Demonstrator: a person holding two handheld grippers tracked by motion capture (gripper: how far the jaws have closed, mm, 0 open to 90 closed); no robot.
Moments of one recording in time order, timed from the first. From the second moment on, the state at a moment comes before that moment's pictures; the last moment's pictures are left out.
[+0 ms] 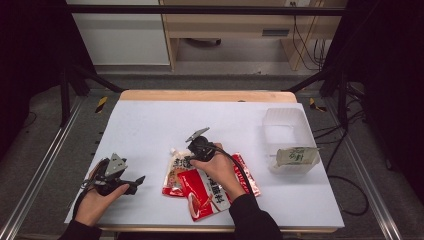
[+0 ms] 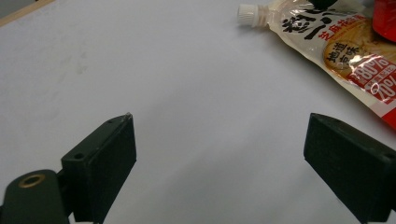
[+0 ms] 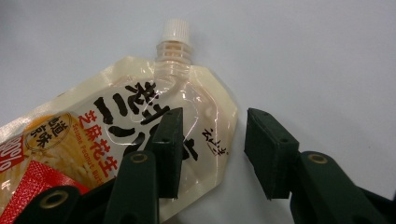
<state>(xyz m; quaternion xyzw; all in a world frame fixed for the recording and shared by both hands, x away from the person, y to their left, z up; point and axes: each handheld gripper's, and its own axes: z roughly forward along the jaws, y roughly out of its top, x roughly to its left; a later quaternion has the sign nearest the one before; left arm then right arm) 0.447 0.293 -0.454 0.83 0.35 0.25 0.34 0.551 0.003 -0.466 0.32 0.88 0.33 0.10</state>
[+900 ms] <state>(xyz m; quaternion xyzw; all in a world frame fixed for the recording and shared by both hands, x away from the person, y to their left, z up) 0.448 0.290 -0.455 0.84 0.35 0.25 0.34 0.540 0.011 -0.464 0.28 0.90 0.31 0.10</state>
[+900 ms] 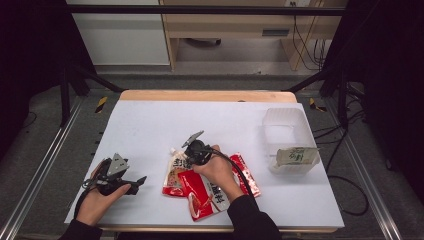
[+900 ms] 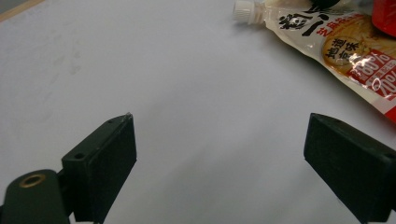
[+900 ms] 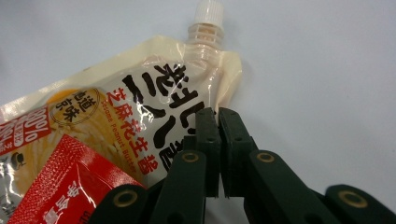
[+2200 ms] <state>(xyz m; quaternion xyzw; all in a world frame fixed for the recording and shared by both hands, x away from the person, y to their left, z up) 0.446 0.294 -0.451 0.83 0.36 0.25 0.35 0.528 0.029 -0.374 0.21 0.87 0.40 0.19</state>
